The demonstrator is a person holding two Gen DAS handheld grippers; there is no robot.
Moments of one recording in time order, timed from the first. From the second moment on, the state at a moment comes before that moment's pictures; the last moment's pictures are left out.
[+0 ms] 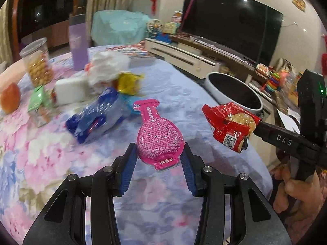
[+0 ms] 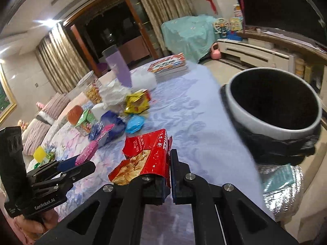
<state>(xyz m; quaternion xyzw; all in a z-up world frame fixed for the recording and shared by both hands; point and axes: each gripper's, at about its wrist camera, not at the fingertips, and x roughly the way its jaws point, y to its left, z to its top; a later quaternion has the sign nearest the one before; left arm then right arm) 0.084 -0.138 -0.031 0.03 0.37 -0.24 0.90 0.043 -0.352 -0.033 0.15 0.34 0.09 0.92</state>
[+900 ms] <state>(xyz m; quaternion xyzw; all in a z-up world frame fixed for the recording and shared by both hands) 0.102 -0.255 -0.013 0.08 0.36 -0.33 0.87 0.025 -0.476 -0.020 0.20 0.32 -0.02 0.93</state>
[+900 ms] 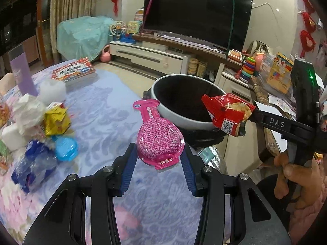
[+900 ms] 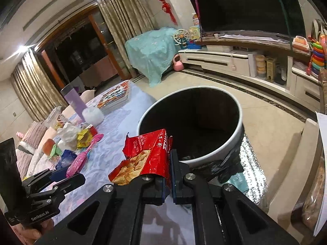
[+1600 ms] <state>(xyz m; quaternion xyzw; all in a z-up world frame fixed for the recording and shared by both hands) 0.134 -0.326 -0.011 0.10 0.36 -0.37 0.85 0.066 -0.528 -0.018 0.19 0.34 -0.05 0.92</state>
